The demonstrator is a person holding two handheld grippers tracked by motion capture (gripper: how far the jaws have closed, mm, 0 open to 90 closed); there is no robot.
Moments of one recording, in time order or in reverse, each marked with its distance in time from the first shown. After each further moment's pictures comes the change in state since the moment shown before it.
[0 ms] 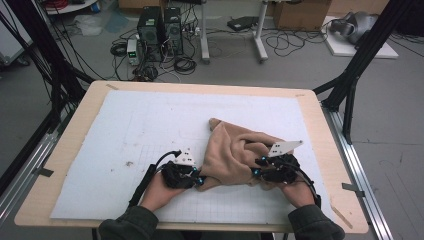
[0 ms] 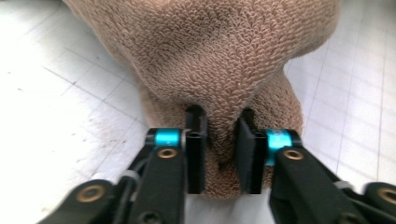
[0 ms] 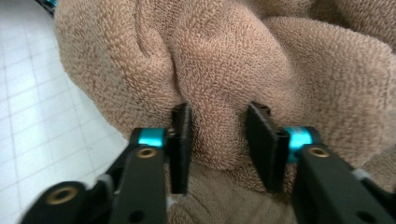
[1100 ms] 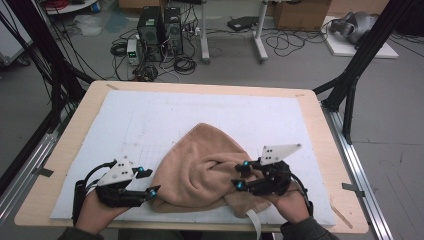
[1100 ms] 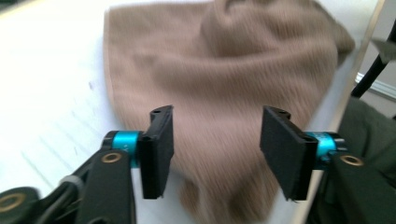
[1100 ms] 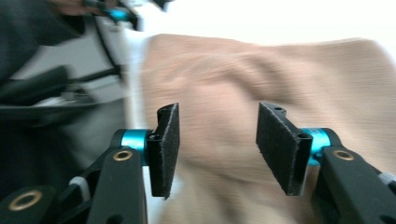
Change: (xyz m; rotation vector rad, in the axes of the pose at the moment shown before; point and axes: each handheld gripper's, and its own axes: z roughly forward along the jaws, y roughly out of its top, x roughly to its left) left arm -0.017 -0.034 -0.142 -0.128 0.158 0.013; right arm 0.064 0.049 -0.025 -0.174 0.203 -0.050
